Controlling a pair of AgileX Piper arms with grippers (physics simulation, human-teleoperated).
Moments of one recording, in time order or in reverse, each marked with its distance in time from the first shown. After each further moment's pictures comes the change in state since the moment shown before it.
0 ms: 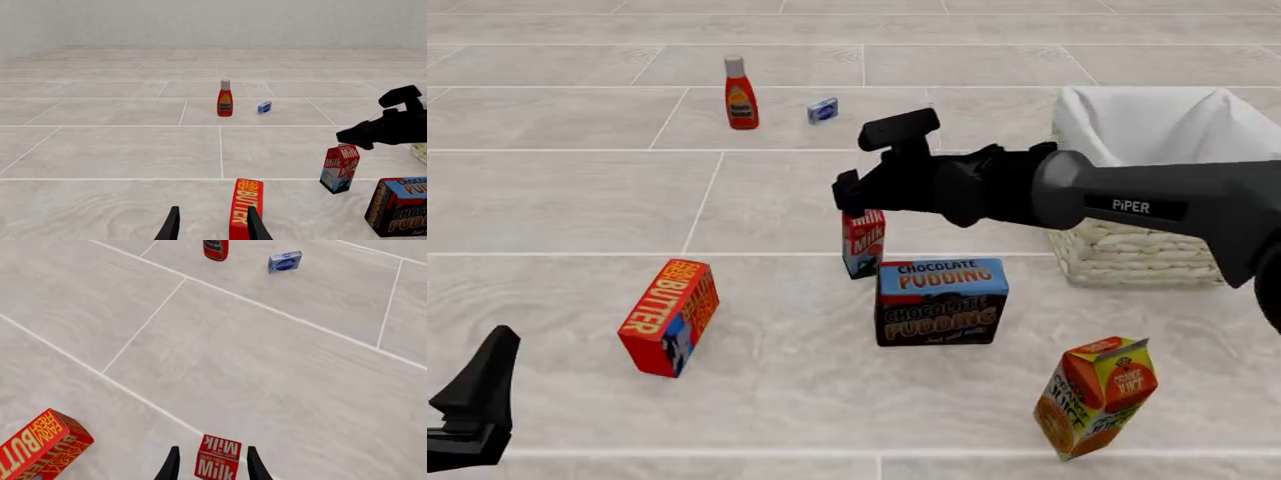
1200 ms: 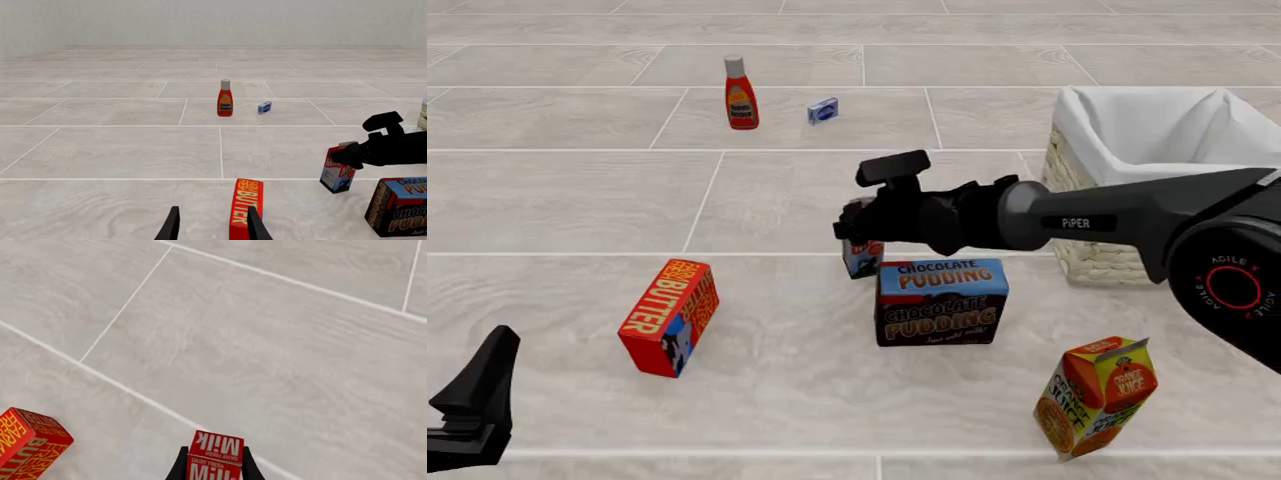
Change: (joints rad) left arm 0.000 0.000 0.000 0.000 0.000; right arm -0.007 0.133 0.001 -0.060 0.039
